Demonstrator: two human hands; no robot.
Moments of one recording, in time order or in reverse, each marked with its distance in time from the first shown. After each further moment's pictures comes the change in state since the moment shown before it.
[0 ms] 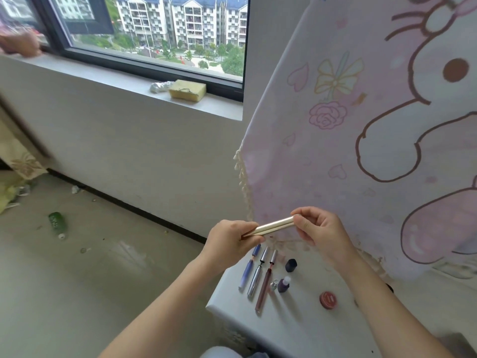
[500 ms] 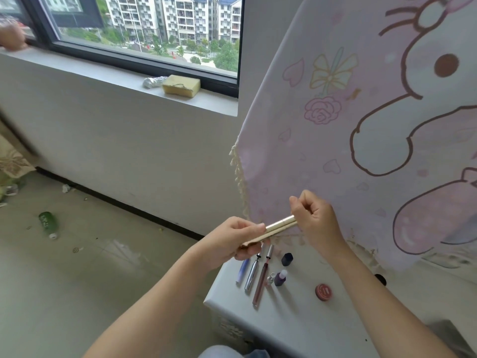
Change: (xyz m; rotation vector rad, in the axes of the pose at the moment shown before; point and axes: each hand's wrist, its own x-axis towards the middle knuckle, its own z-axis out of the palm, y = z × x) left_hand 0.000 0.016 -0.013 -0.811 -0.453 -0.328; right_hand -0.006 -0.015 0.017 -0.396 0.127 -0.306
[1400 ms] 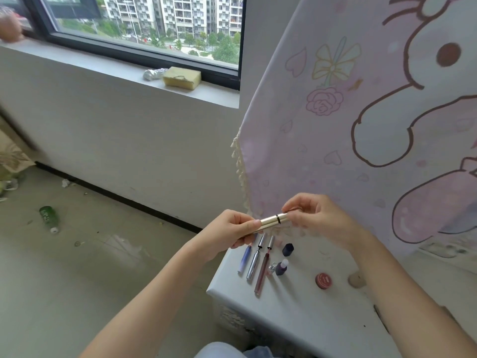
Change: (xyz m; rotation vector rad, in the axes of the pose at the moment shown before) left_hand -0.013 -0.001 -0.001 0.200 0.157 -0.042; right_hand -0.003 -0.004 -0.021 0.090 -0.450 0.253
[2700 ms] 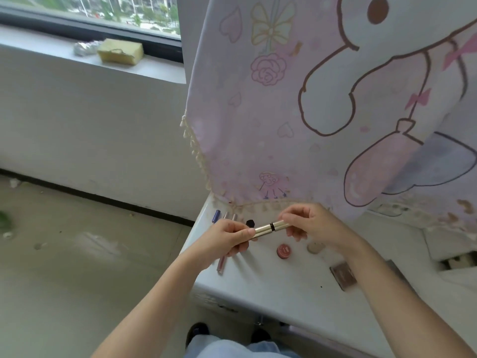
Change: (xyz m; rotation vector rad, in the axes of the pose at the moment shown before) left_hand 0.024 -0.023 0.081 -0.032 -0.115 -0.115; right_hand -0.059 0.068 -0.040 0.003 0.069 0.178
